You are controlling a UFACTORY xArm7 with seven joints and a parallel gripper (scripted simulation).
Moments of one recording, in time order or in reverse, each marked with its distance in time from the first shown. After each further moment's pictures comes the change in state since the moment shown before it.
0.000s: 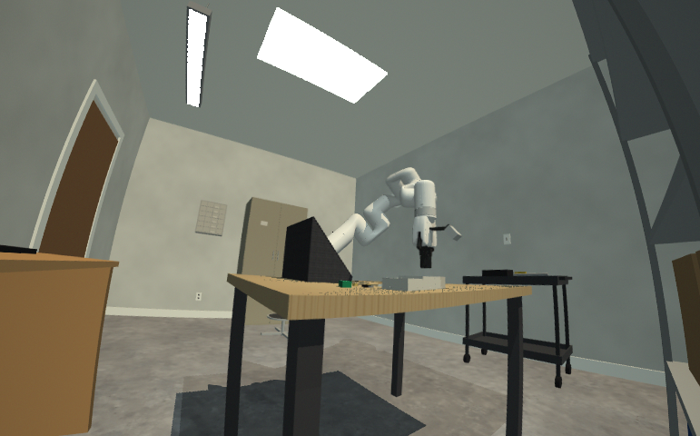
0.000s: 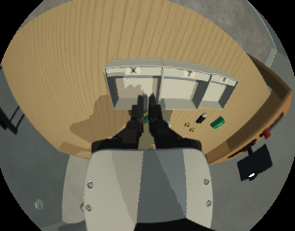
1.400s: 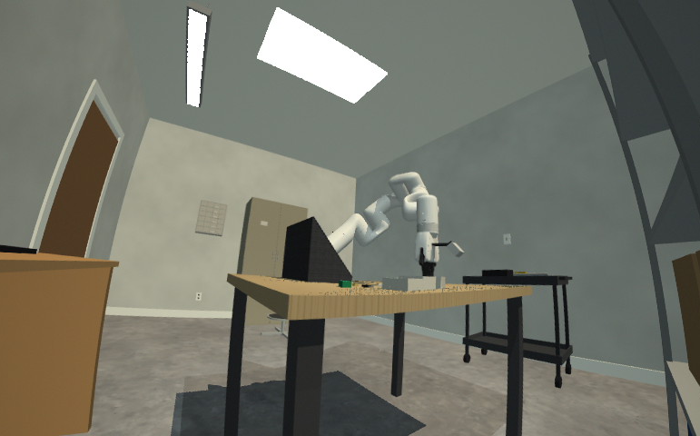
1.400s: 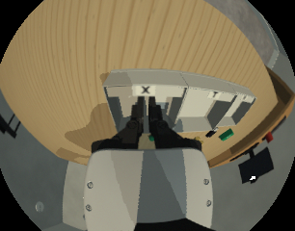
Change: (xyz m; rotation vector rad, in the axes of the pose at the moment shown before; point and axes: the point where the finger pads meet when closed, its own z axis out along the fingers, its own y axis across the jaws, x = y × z) arm 0.000 -0.016 0.051 -0.002 0.001 0.001
